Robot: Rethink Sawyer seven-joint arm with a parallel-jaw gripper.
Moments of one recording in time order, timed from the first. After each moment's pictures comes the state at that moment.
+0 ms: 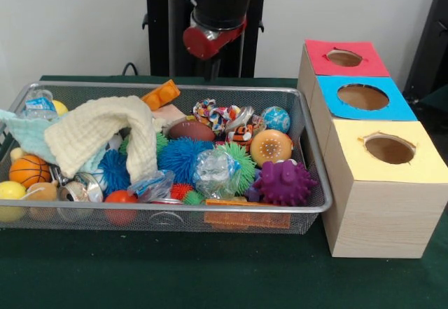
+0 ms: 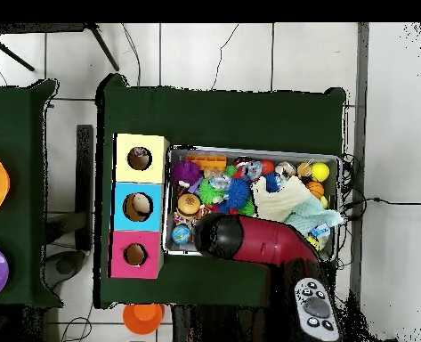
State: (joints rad) arm -0.28 -0.69 -0.04 1.84 -0.15 0.59 0.63
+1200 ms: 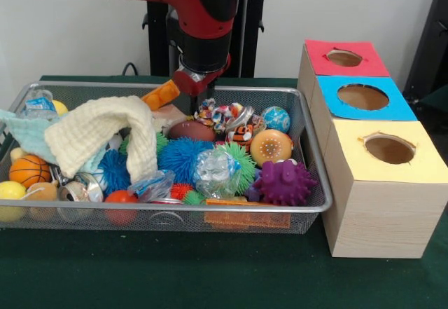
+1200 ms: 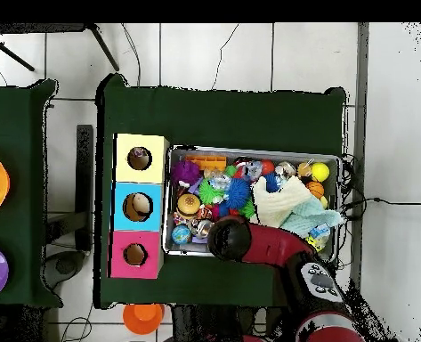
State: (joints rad) arm -0.36 -0.51 0.00 1.83 -0.19 0.48 0.63
